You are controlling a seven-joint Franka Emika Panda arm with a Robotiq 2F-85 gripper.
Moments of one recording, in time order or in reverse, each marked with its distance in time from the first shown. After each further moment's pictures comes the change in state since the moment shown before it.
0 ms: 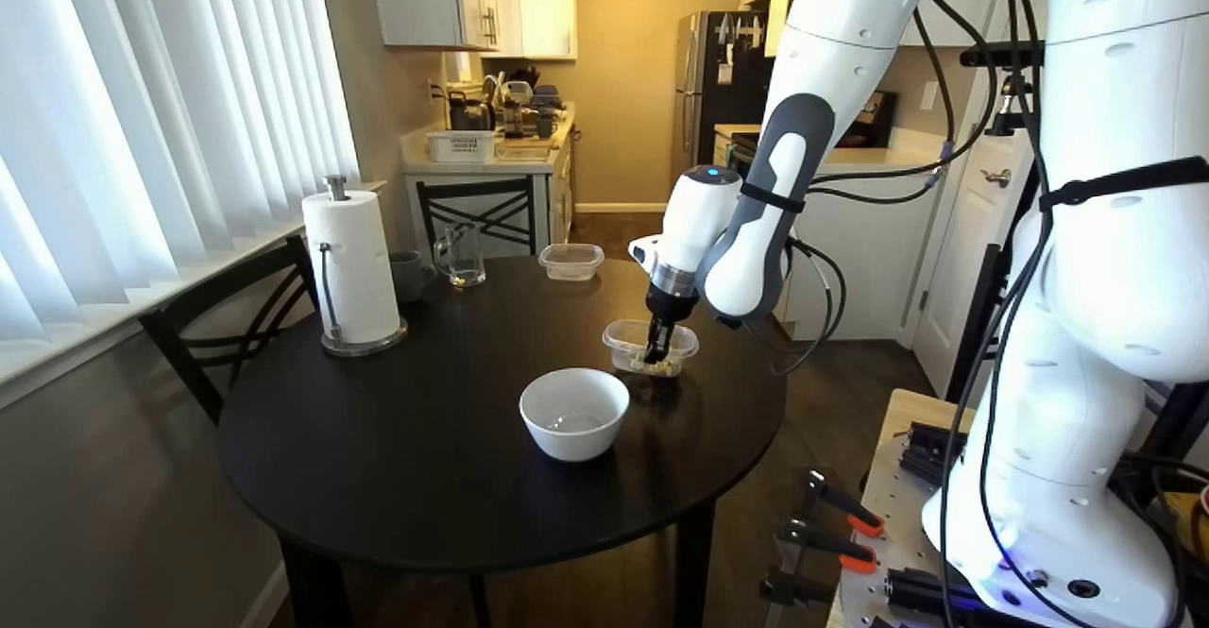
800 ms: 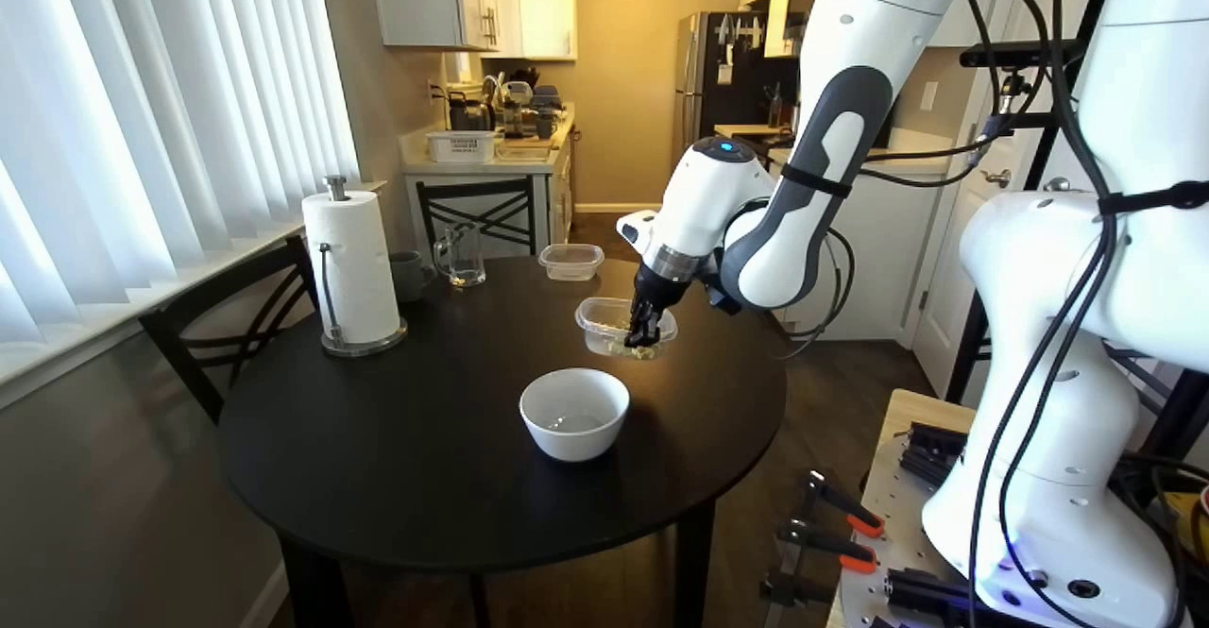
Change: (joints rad) arm 0.701 -0.113 -0.641 -0.061 -0.229 0.037 0.129
